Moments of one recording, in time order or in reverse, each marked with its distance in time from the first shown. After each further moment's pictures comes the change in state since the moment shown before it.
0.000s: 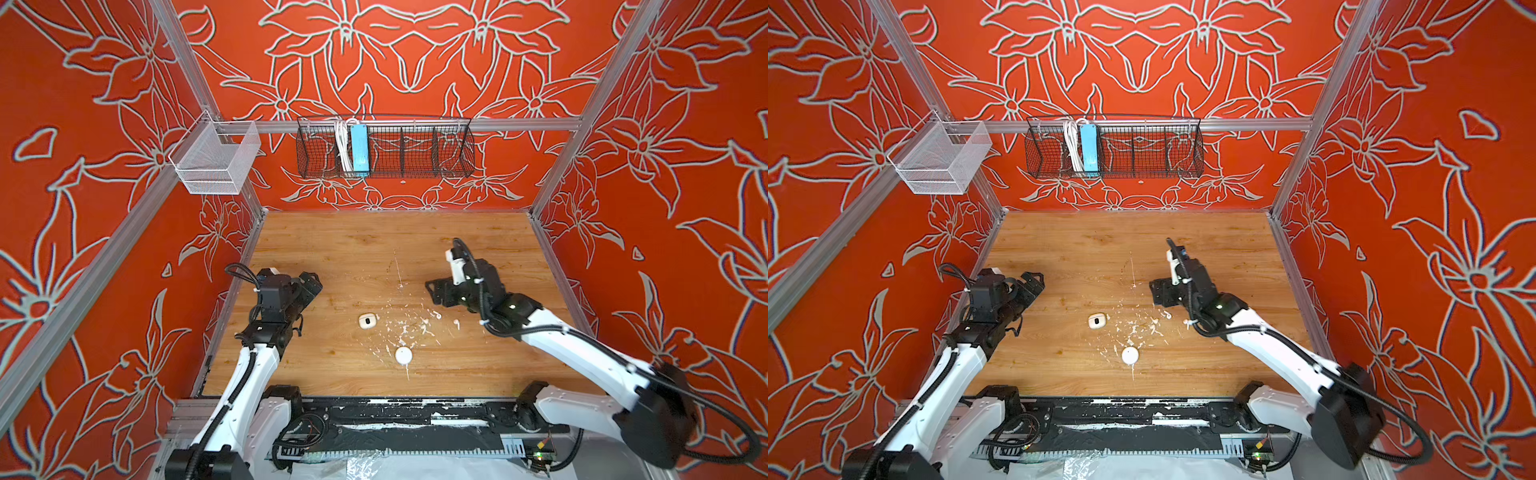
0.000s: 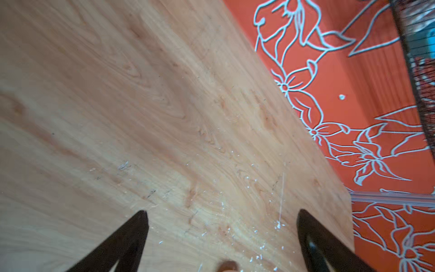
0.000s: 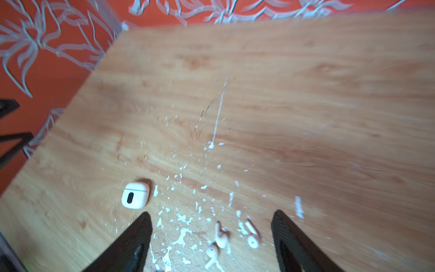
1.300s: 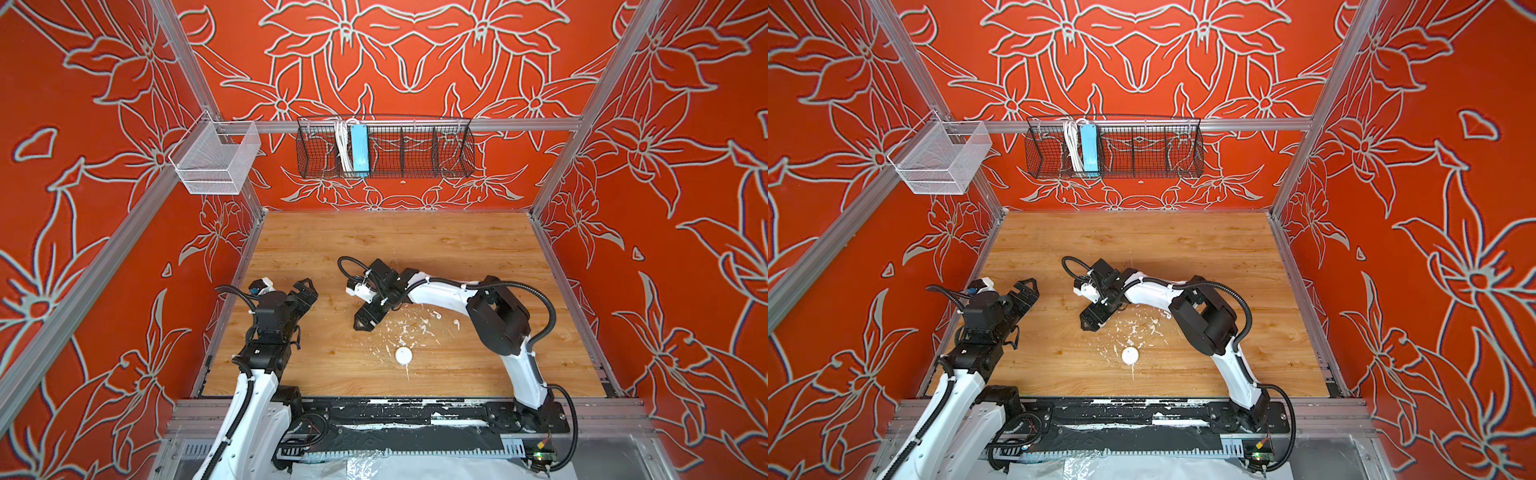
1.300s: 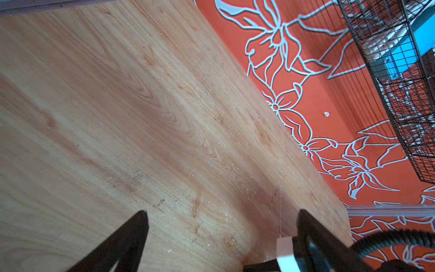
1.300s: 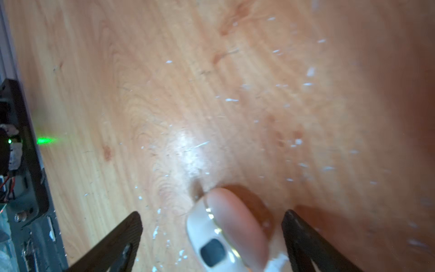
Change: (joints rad) left arm 0.000 -0.219 -0.135 0.063 -0.075 -0.008; right arm 0.229 0.915 0.740 -0.319 -0.456 -0.385
